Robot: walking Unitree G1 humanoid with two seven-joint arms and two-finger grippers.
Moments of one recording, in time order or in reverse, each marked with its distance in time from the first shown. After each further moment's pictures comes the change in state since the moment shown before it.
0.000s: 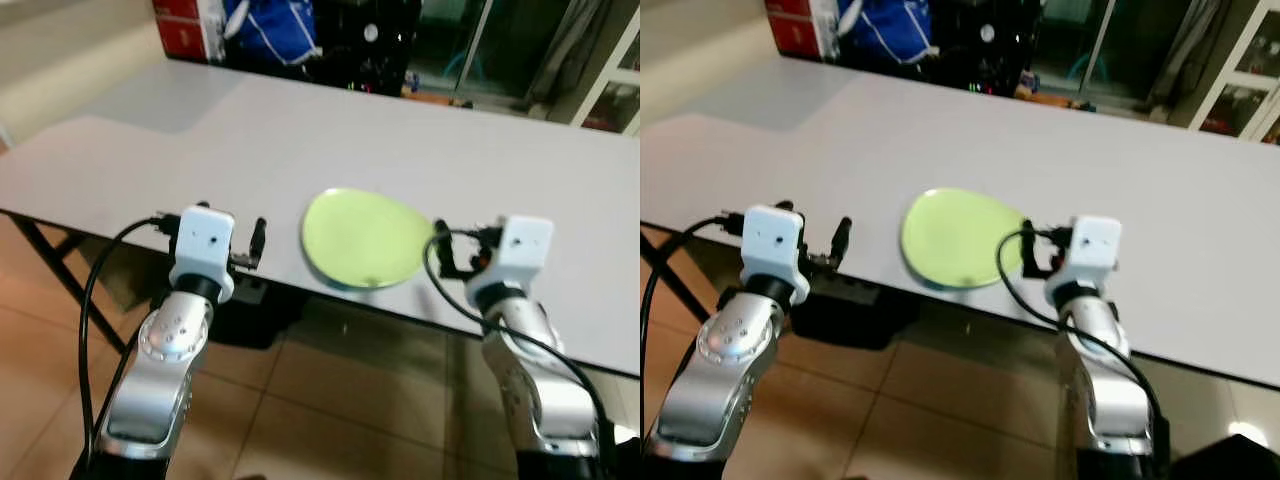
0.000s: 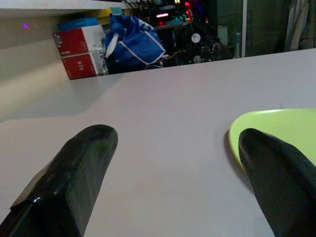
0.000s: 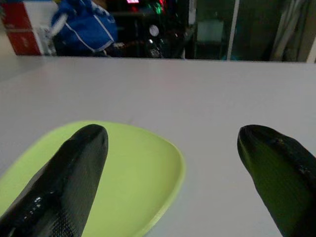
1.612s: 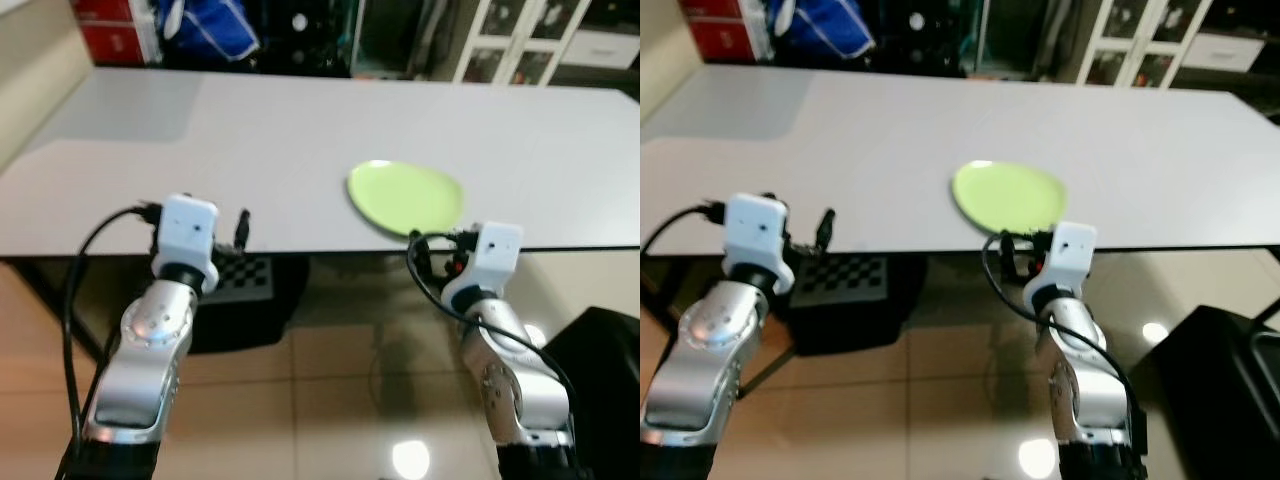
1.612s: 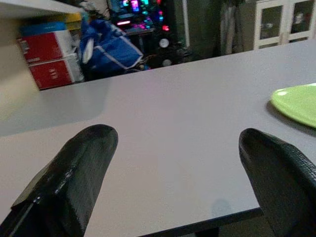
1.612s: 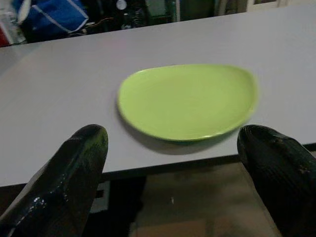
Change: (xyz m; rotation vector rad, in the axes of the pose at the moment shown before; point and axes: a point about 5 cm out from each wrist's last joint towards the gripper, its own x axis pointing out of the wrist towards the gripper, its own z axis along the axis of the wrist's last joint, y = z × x) left arm 0.006 0.017 0.008 0.016 -0.001 0.033; right arm 0.007 0.017 -0.017 0.113 0.096 0.054
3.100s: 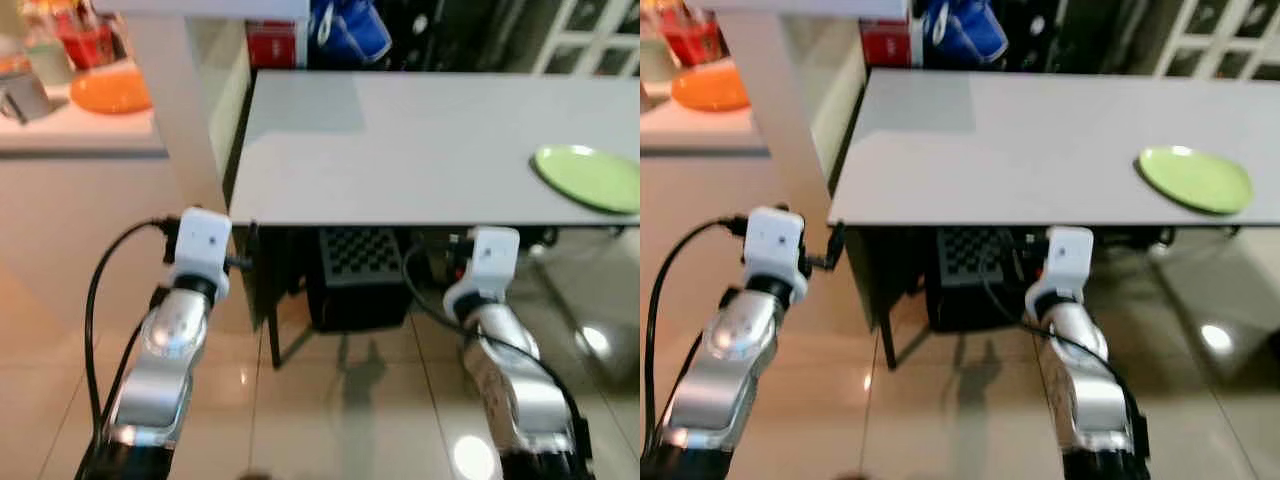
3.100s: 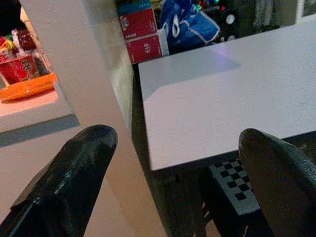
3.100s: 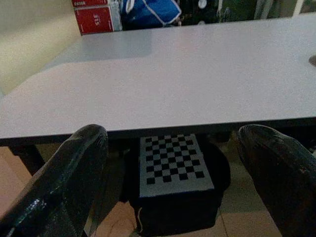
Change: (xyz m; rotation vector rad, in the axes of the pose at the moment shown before) left arm 0.004 -0.011 -0.021 0.026 0.024 -0.001; right arm -0.002 -0.003 -0.009 -0.081 -0.021 0.016
